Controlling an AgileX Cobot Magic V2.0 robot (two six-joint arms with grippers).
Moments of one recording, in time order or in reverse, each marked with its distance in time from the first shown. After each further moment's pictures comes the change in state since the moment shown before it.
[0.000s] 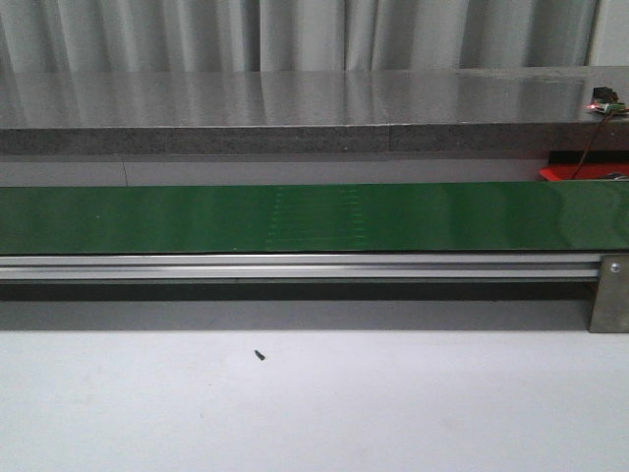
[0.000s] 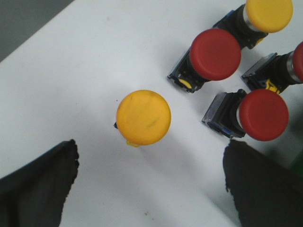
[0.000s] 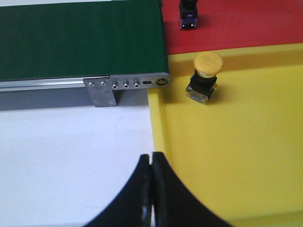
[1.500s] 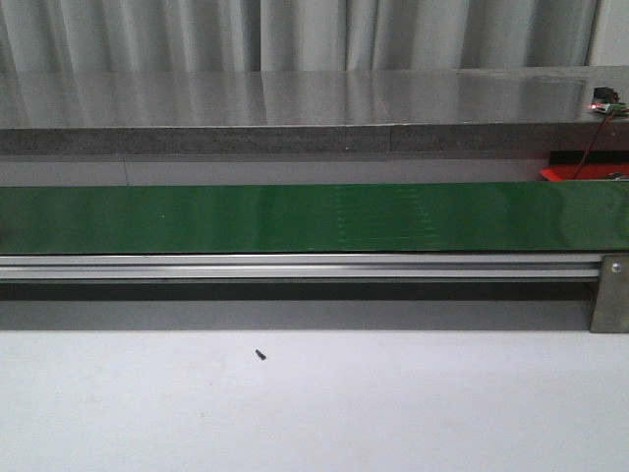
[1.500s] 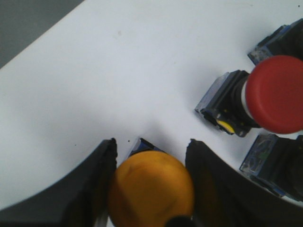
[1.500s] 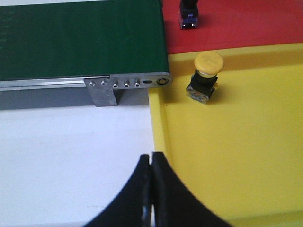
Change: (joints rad) left arm 0.000 0.162 -0.008 -0.019 -0.184 0.020; right arm 0.000 0.000 0.000 0.000 0.000 0.000
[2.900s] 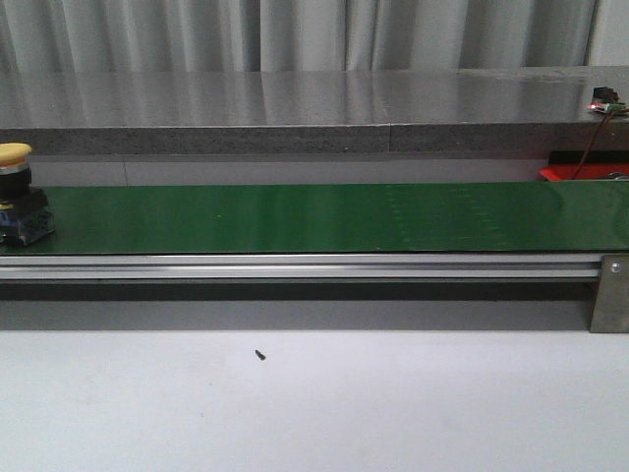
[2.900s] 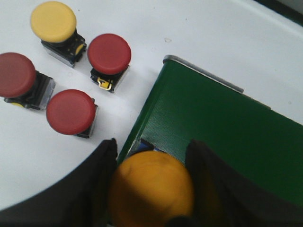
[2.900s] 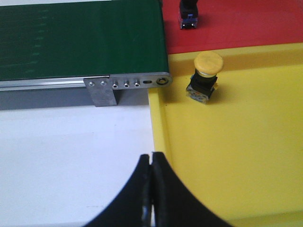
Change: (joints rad) left arm -0.318 -0.246 0.004 -0.003 0.155 0.004; right arm 0.000 0.000 0.000 0.000 0.000 0.000
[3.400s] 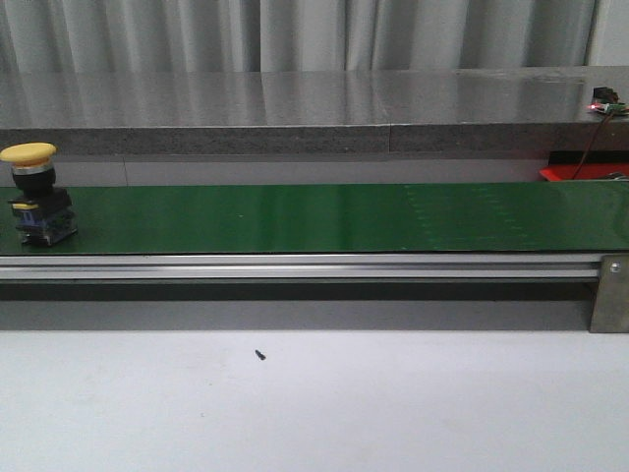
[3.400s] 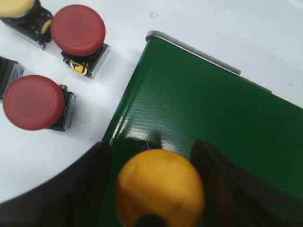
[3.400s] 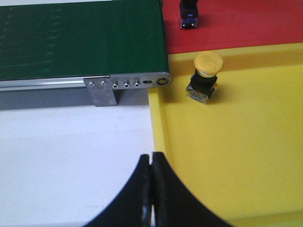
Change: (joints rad) left arm -0.022 0.060 0.000 -0.018 -0.001 0.011; right arm 0.000 0.000 0.000 0.000 0.002 0.000
